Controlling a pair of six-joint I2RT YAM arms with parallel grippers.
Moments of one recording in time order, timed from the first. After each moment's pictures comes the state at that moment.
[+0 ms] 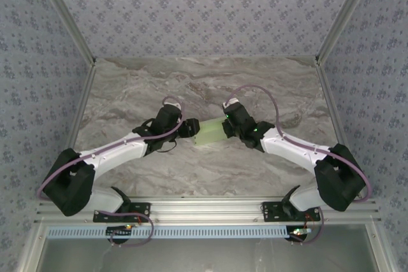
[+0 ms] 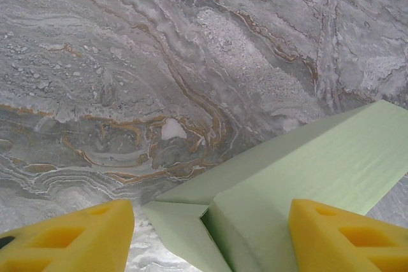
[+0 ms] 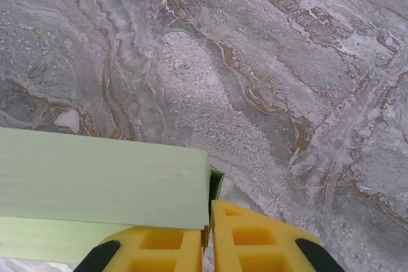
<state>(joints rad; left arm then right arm) -0.71 1.37 0.76 -0.10 -0.01 -0.70 0.72 1.40 0.85 -0.26 0.32 0.20</state>
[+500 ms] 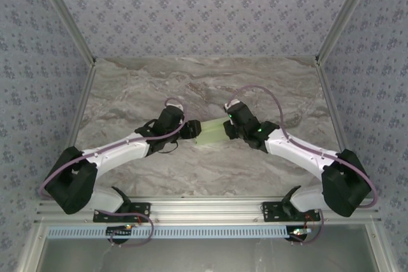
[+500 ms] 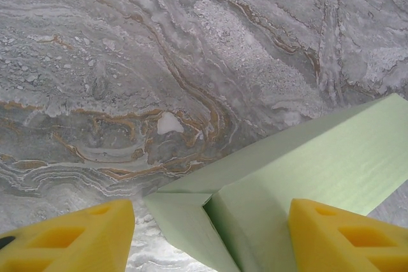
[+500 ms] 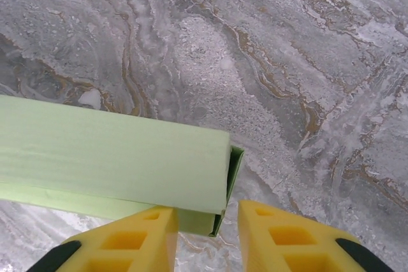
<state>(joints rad) -0.73 1.38 0.76 -0.09 -0.02 -0.70 0.71 1.34 0.85 -0.34 0.24 0.19</state>
